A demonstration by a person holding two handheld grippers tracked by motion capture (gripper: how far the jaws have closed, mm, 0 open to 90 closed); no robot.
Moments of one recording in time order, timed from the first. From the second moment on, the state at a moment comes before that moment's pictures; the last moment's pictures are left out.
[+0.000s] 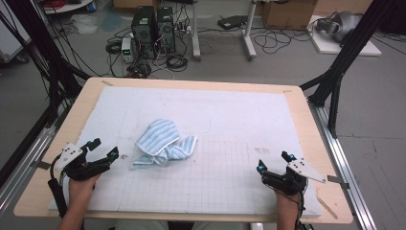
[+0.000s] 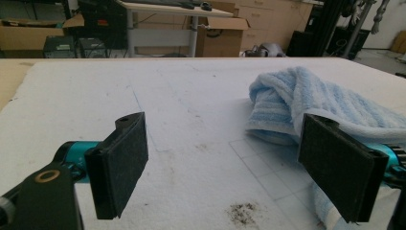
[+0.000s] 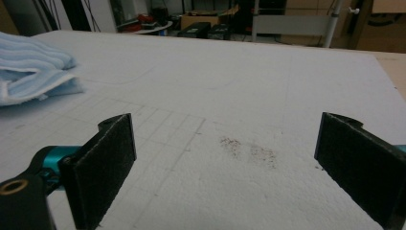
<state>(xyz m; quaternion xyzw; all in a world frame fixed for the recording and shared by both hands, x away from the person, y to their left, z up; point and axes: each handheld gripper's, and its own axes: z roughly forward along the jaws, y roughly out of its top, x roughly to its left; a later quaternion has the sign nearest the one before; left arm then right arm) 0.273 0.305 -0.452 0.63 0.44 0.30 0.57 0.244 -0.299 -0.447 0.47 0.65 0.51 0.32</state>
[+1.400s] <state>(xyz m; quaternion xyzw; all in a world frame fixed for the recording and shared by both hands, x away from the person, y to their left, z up) 0.274 0.305 -0.452 0.63 0.44 0.30 0.57 0.345 -0.043 -0.403 0.22 0.83 0.50 0.10</state>
